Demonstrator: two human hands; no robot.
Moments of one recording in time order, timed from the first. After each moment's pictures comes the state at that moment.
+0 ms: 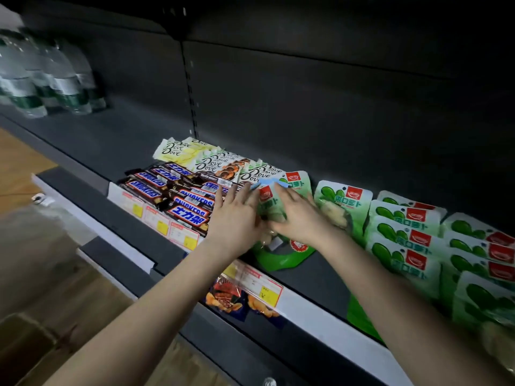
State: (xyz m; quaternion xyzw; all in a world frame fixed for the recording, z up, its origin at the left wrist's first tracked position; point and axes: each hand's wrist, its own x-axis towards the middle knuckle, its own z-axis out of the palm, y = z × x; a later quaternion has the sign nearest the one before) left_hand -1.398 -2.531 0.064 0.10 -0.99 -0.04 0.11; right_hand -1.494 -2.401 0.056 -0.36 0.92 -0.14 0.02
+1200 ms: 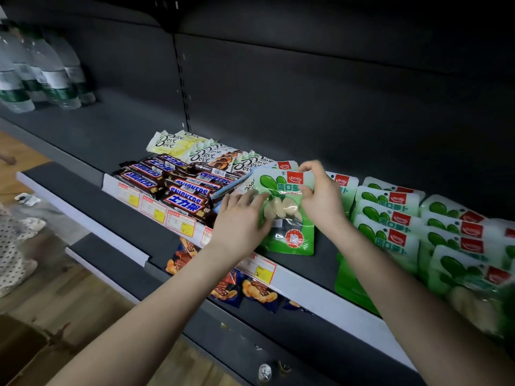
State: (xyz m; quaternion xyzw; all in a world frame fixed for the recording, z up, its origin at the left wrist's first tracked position) left_hand -1.371 -2.505 0.053 0.05 -0.98 -0.09 0.16; right_hand -1.467 -2.361 0.078 -0.20 0.89 -0.40 -0.12
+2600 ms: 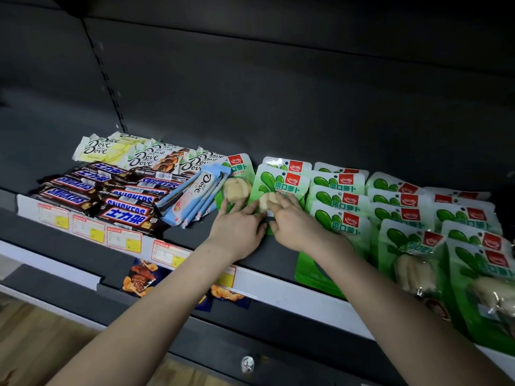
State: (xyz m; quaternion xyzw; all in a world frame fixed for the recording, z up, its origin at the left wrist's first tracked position) left_hand -1.417 -2.455 0.038 -0.08 -1.00 -0.05 0.00; right_hand -1.456 -2.316 0.050 -0.24 0.96 -0.09 0.08
